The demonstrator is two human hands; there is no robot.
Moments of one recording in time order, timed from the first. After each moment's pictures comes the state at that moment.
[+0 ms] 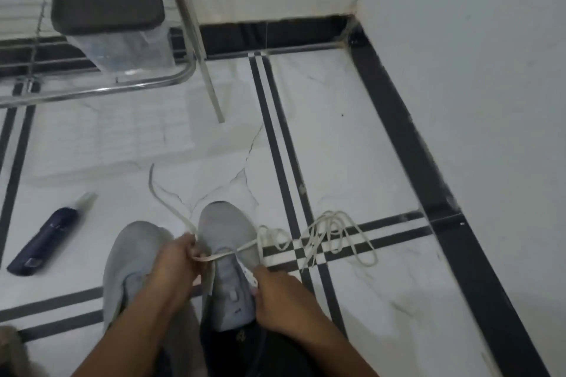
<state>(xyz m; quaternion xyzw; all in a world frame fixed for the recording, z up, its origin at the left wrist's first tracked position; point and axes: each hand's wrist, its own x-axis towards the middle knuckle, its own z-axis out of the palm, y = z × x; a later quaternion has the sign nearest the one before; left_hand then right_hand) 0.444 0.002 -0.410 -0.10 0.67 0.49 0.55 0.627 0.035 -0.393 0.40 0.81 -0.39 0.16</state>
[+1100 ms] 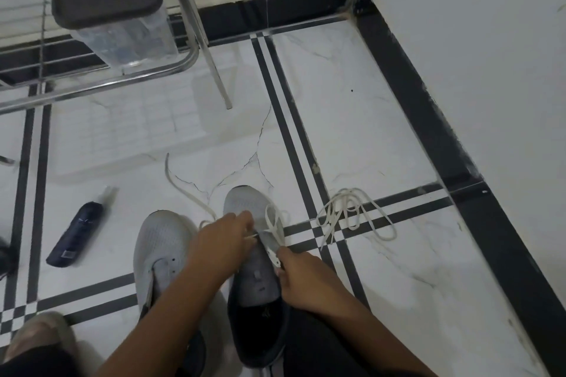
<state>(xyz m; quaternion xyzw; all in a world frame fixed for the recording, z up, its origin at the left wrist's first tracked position) 0.461 0.003 -0.393 0.58 0.77 -0.03 0.26 0.636 0.026 -0.402 0.40 0.82 -0.40 0.09</state>
